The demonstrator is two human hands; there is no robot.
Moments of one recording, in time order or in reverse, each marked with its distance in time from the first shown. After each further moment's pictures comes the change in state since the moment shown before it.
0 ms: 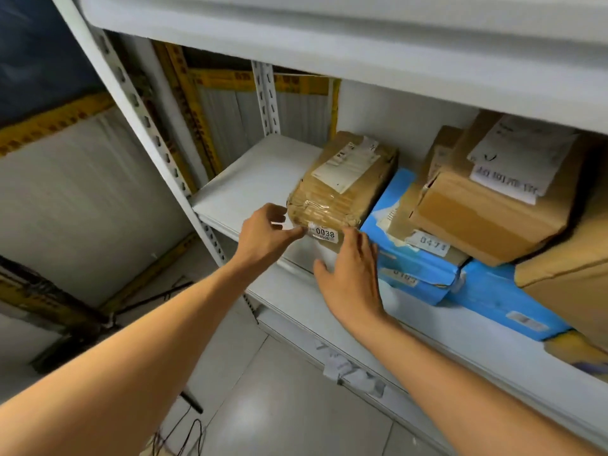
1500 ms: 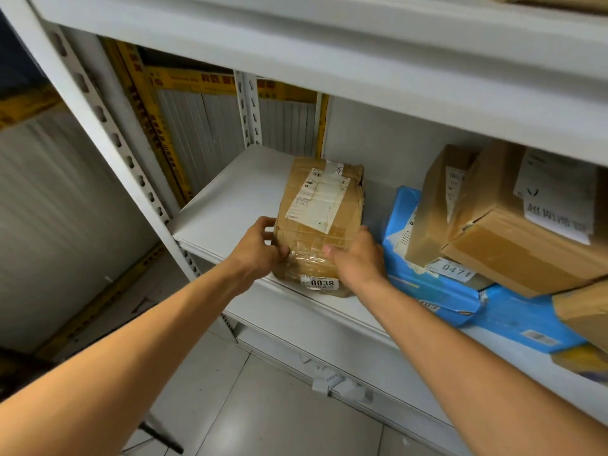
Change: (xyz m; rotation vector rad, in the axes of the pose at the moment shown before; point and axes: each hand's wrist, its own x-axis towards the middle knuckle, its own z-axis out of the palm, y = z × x) left_hand 0.051 -0.014 -0.034 -0.333 -0.368 -0.179; right_hand 0.089 -0.016 0.030 0.160 0.044 0.424
